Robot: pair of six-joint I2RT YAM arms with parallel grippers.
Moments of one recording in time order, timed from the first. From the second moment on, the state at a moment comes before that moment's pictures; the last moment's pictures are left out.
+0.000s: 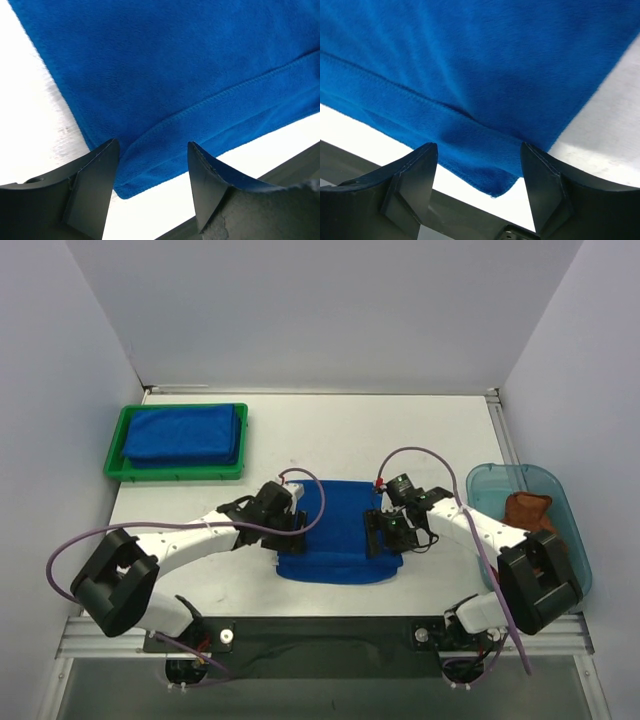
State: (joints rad) left arm -0.75 1.42 0.76 -0.35 0.11 -0.53; right arm 0.50 1.40 0.74 -0.63 -0.22 0.31
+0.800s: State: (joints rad) left arm -0.82 1.16 0.58 -0.39 0.17 -0.54; right arm 0.58 1.19 0.72 -0.66 -0.21 0.31
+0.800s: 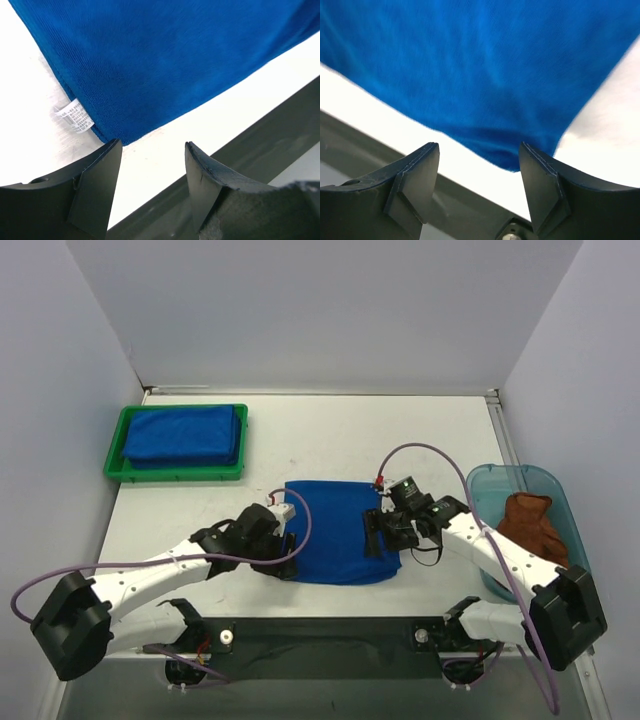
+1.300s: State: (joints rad) left arm -0.82 1.17 0.69 -0.40 0.08 -0.54; right arm 0.59 1.34 0.72 -0.65 -0.20 0.33
